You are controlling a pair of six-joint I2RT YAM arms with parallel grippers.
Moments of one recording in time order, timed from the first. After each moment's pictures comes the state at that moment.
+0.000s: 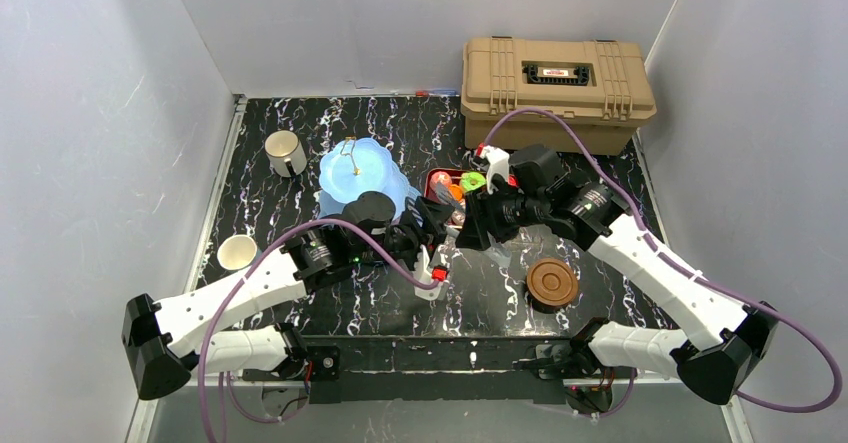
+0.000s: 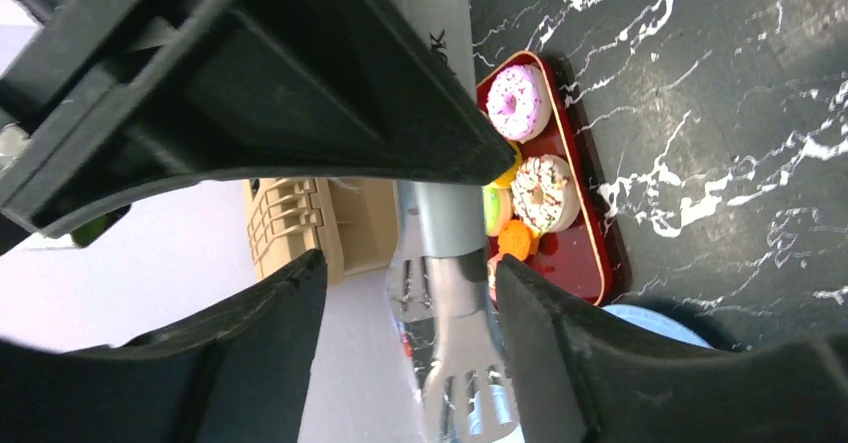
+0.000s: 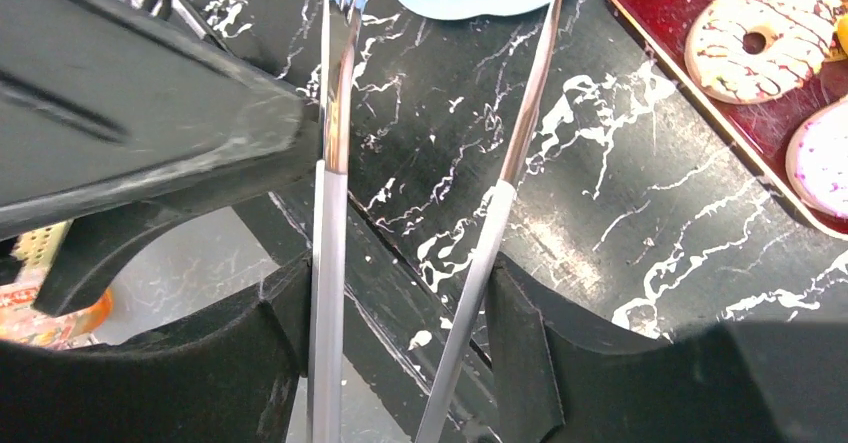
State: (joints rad) left arm -1.01 1.08 0.94 -0.28 0.25 1.35; right arm 0.75 1.14 1.19 -0.78 -0.38 0.29
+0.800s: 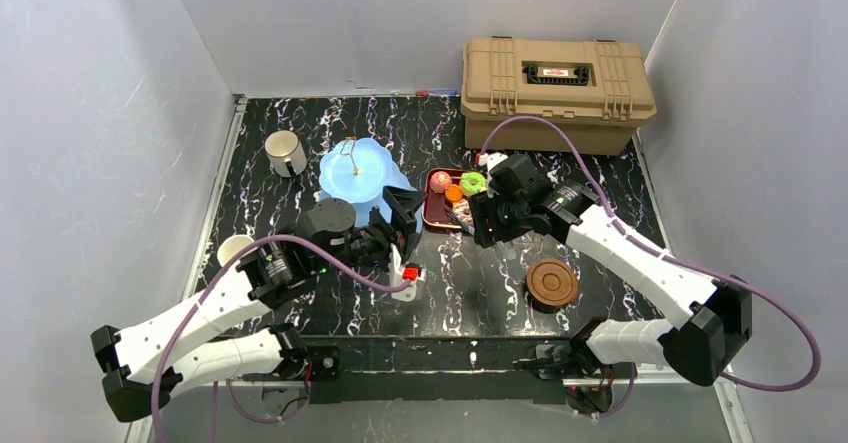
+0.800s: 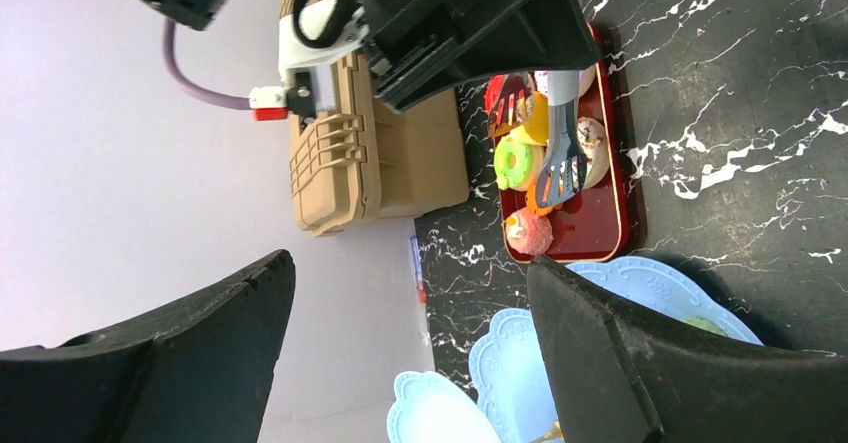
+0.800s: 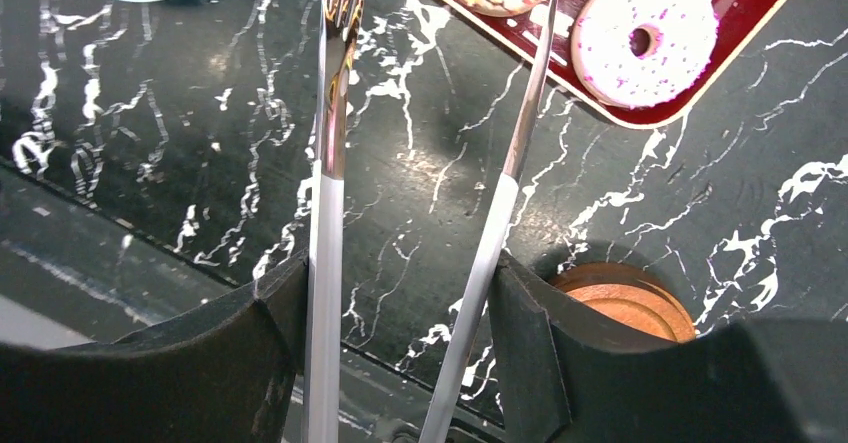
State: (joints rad) left arm -1.01 0.89 0.95 -0.37 0.16 1.28; right arm 0.75 1.24 1.13 -0.84 -0.01 0.28
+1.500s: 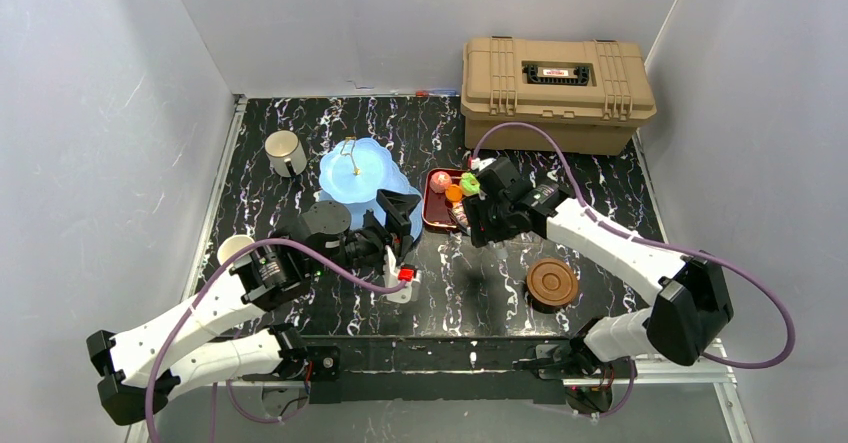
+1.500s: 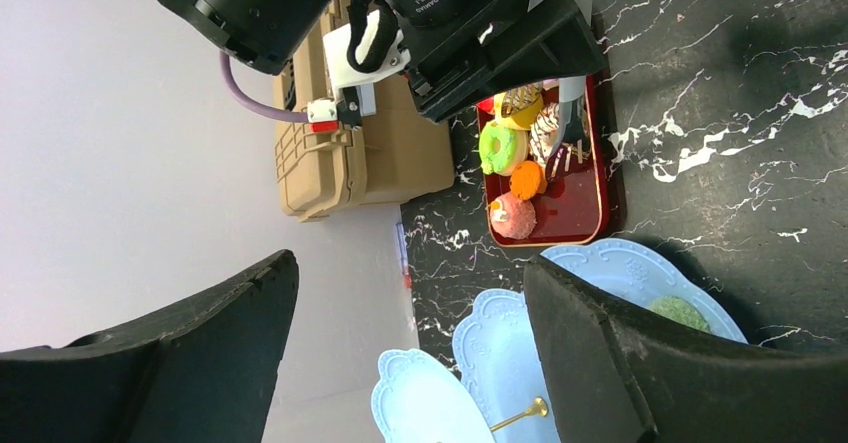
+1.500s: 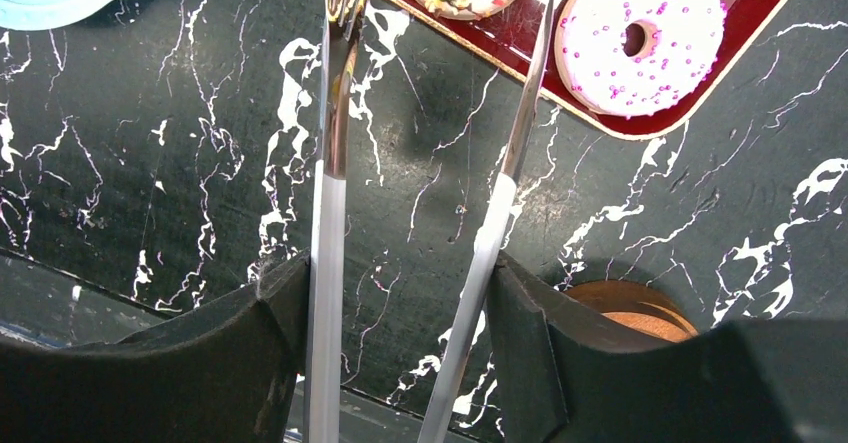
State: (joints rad) left arm -1.01 0.85 0.95 -0.43 0.14 1.25; right arm 0.75 1.35 1.08 -0.76 0.06 0.32
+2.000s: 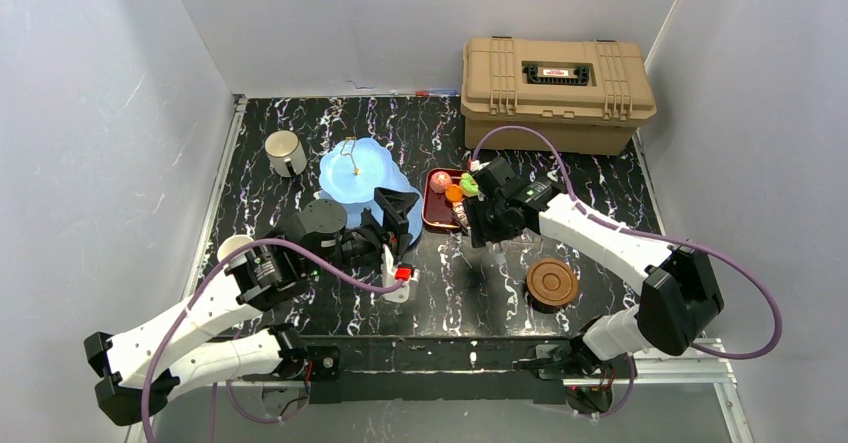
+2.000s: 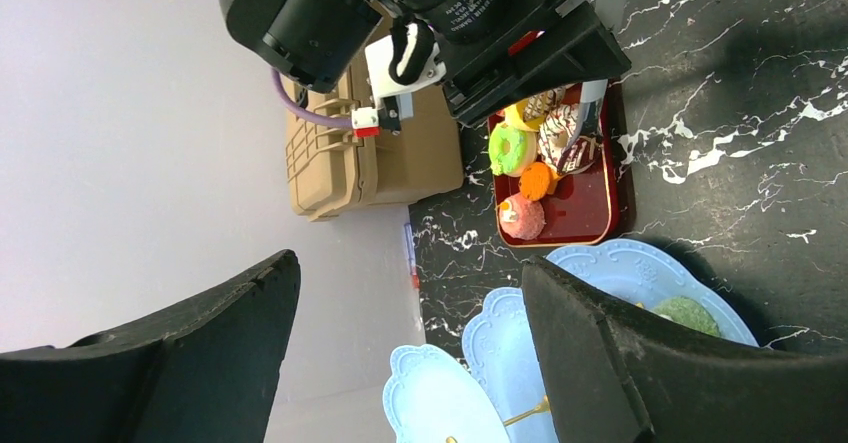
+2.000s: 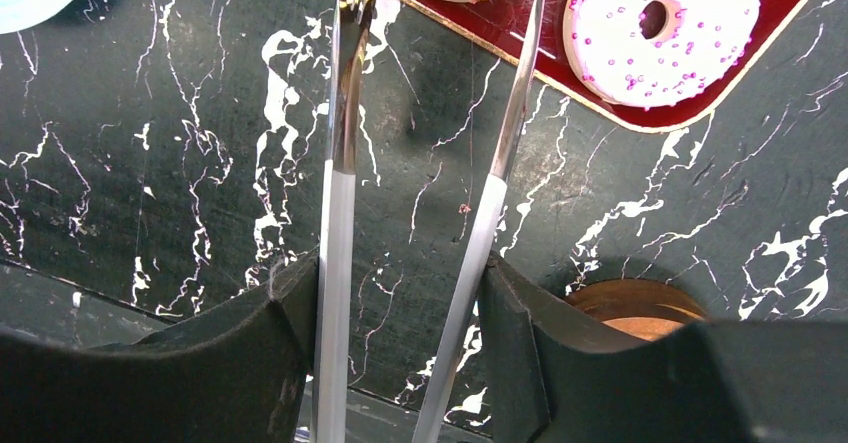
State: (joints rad) left arm -1.01 0.85 0.98 -0.45 0.14 1.26; right arm 0.73 1.41 1.08 -0.76 0.04 0.35
